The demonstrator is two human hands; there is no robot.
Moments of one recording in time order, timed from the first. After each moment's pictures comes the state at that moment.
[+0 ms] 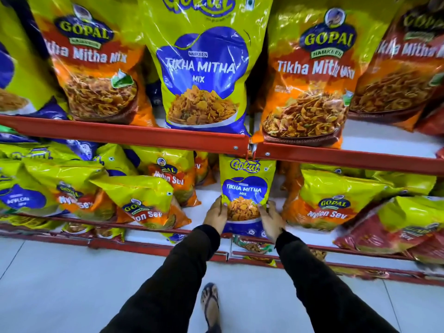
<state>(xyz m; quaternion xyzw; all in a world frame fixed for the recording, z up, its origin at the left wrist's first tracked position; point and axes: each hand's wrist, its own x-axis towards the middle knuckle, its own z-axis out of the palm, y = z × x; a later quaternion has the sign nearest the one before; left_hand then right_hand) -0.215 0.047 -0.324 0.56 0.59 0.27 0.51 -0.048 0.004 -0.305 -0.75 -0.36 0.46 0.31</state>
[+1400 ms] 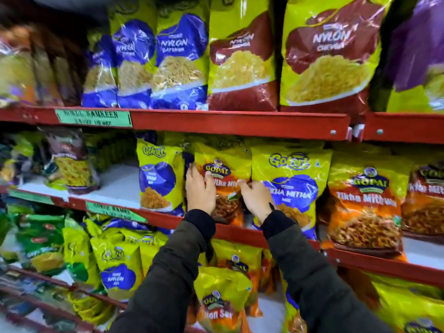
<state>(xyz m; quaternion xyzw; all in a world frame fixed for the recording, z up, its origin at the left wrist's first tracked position) -0.415 0.156 0.011 0.57 0.59 0.56 0.13 -0.272 0.138 0.022 -0.65 -0.58 0.27 0.41</state>
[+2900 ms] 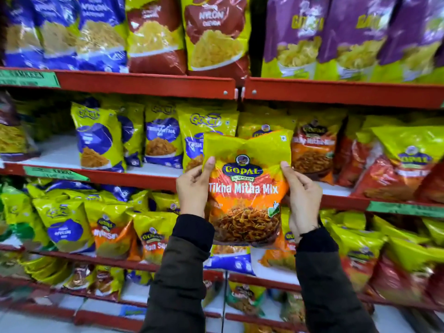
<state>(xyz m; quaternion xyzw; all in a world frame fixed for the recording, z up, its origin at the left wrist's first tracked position) -0.231 -0.054 -0.002 0.47 0.40 0.68 0.41 -0.041 -0.111 0.007 -0.45 -0.32 0.34 0.76</state>
